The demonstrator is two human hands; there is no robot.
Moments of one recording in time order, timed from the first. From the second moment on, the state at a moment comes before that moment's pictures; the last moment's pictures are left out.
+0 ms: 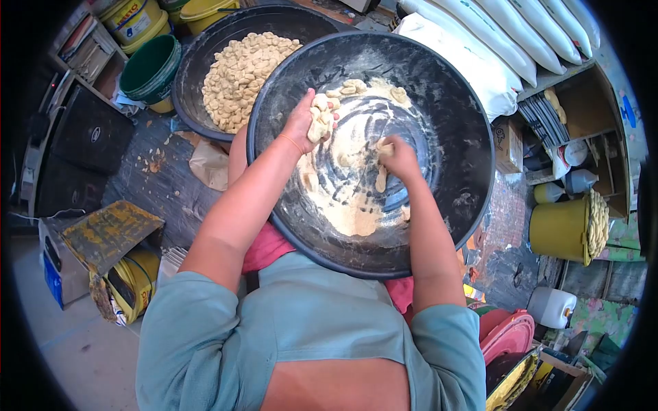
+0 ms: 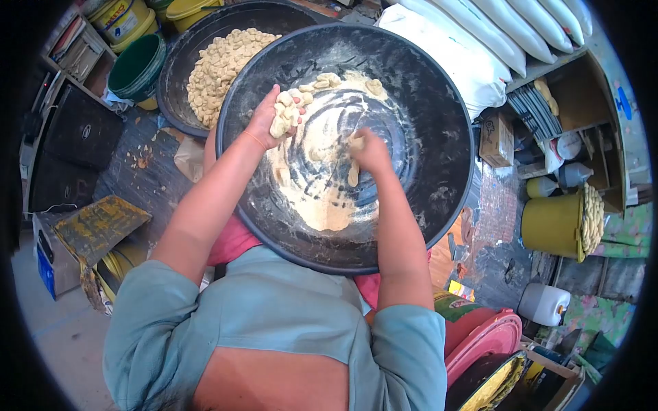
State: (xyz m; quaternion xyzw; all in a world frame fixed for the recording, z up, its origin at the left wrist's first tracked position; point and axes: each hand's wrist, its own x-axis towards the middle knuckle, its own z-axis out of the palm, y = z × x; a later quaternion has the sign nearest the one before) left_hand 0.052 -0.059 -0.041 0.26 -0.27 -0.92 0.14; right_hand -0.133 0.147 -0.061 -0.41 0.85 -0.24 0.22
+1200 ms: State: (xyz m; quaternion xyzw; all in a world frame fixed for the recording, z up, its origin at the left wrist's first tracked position) left_hand 0.044 -0.056 -0.040 0.29 -0.31 -0.89 0.14; right_hand -0.015 0.112 -0.081 -0.66 0.67 -0.22 0.26
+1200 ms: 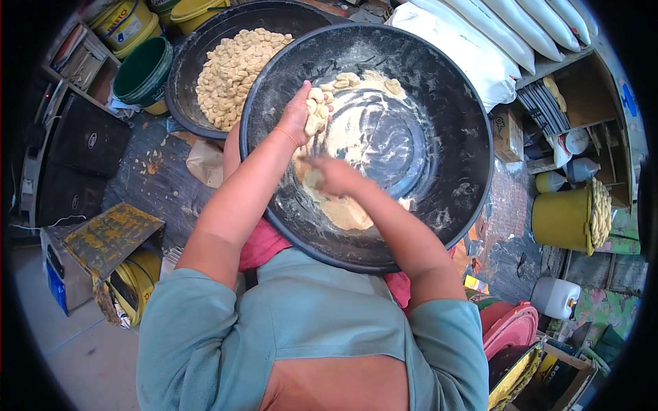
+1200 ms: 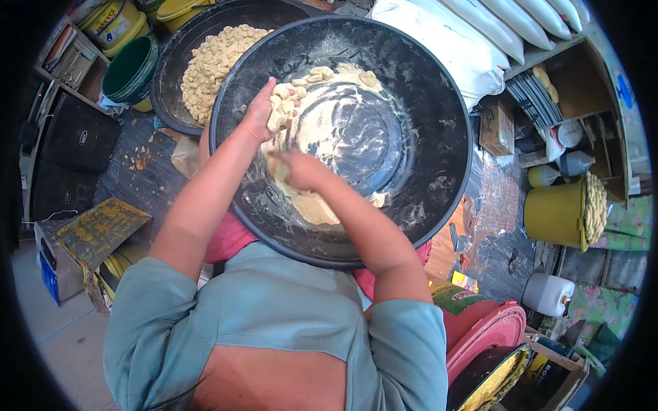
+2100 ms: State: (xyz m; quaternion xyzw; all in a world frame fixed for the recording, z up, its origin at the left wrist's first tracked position) left_hand 0.044 -0.019 -0.032 0.26 -0.30 -0.89 0.22; right_hand -0.050 0.105 -0.023 -0.07 0.42 -0.71 0.56
